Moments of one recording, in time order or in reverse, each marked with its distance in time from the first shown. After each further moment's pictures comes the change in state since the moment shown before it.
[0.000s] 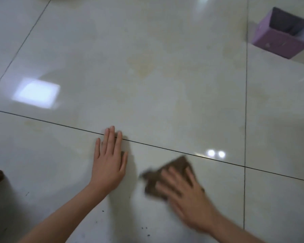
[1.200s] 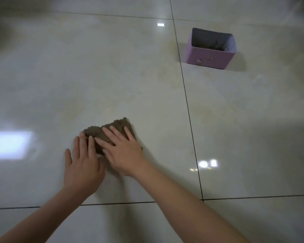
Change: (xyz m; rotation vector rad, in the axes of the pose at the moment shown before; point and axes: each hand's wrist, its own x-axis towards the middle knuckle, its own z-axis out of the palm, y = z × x) left_hand 0.141 0.123 0.000 0.232 -0.094 -0.038; right_hand 0.175 0.150 -0.054 0.069 0.066 0.278
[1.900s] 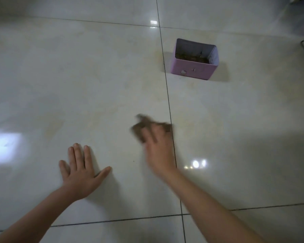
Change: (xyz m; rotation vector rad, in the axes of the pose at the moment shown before) left_hand 0.035 0.037 -0.002 -0.100 -0.387 -0.077; right_hand -0.053 0.124 -0.021 0.063 0.311 0.472
